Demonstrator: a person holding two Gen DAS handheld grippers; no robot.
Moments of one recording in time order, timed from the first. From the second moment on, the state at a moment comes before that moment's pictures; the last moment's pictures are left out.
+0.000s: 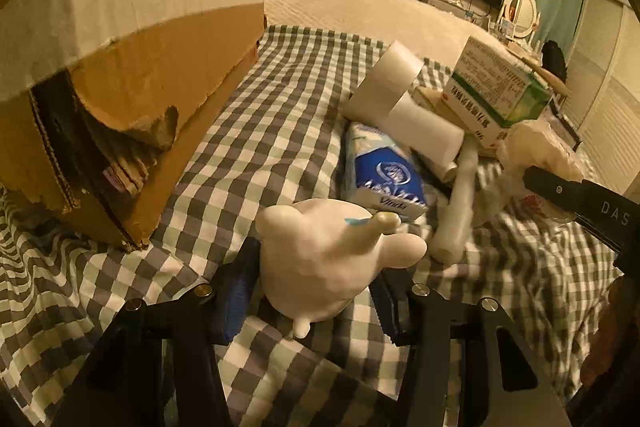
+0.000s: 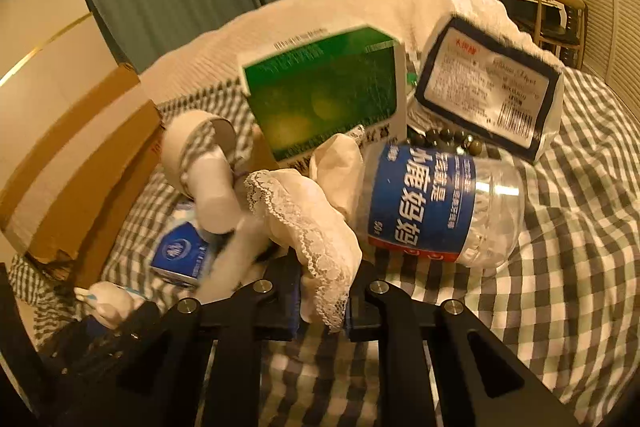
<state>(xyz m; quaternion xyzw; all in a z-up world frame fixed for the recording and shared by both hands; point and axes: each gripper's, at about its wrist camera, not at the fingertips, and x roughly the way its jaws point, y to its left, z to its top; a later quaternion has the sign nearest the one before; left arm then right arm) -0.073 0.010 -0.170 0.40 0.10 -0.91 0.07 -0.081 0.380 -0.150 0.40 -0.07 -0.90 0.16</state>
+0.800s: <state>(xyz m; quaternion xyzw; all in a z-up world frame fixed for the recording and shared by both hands) -0.052 0.024 -0.084 0.30 0.10 -0.95 0.00 -0.018 0.393 -0.089 0.36 -0.08 -0.91 0.16</state>
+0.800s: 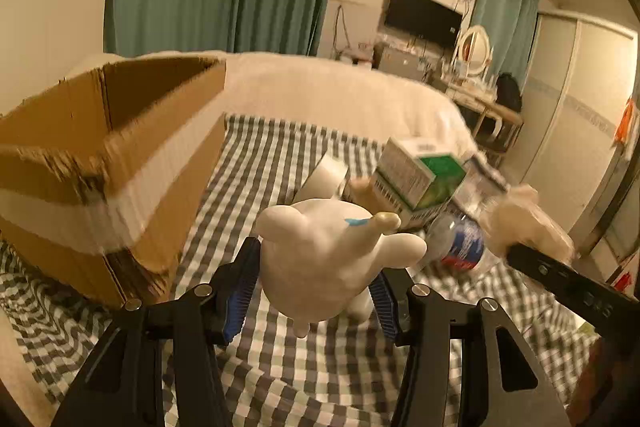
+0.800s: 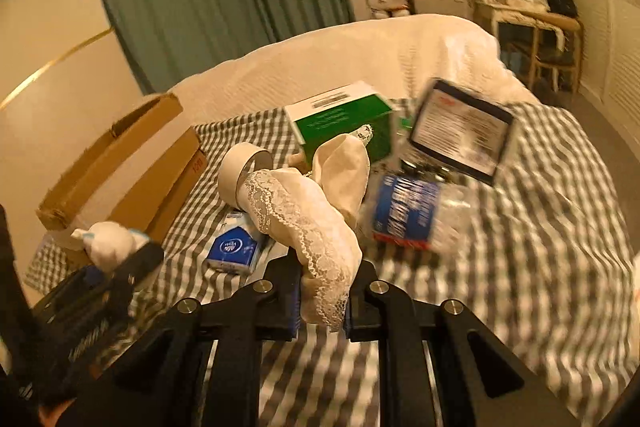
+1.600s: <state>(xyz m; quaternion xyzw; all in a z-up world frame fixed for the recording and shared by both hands) -0.036 -0.127 0.073 0.22 0.14 -0.96 0.03 0.050 0.247 0.100 0.29 0.00 -0.93 0.24</state>
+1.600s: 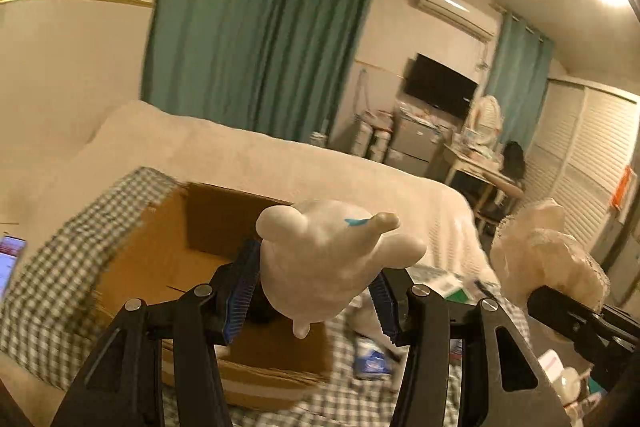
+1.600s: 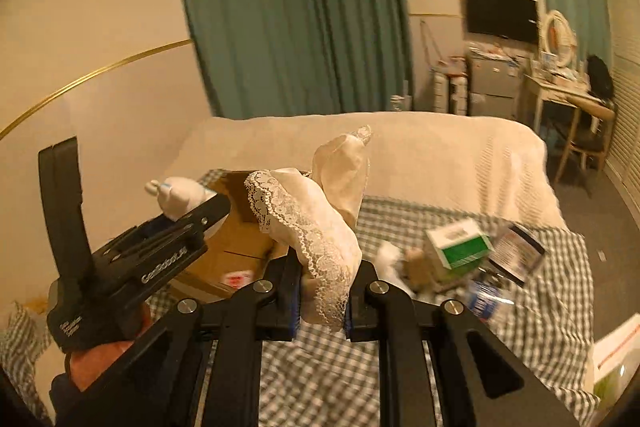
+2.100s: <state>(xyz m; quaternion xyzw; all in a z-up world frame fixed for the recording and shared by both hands) -0.075 -0.206 -0.007 0.27 0.18 -0.94 0.06 -0.012 0.113 0.046 0.37 0.03 -0.88 0.29</state>
